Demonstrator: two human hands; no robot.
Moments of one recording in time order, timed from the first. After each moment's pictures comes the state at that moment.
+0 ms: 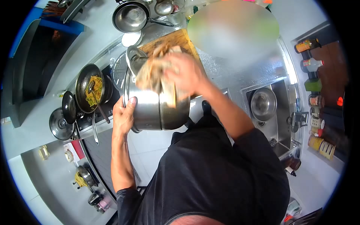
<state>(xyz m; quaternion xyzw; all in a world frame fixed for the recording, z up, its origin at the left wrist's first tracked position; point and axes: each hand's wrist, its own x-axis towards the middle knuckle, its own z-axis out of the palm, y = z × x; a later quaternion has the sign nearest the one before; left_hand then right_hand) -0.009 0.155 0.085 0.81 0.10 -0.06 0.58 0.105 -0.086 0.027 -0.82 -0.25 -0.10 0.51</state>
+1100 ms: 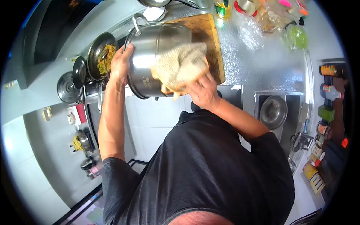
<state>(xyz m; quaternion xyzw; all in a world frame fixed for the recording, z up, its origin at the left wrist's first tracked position) 0.066 0.159 0.094 0.75 0.25 0.01 0.61 0.033 -0.105 -0.043 -0.77 -0.37 -0.22 0.47</state>
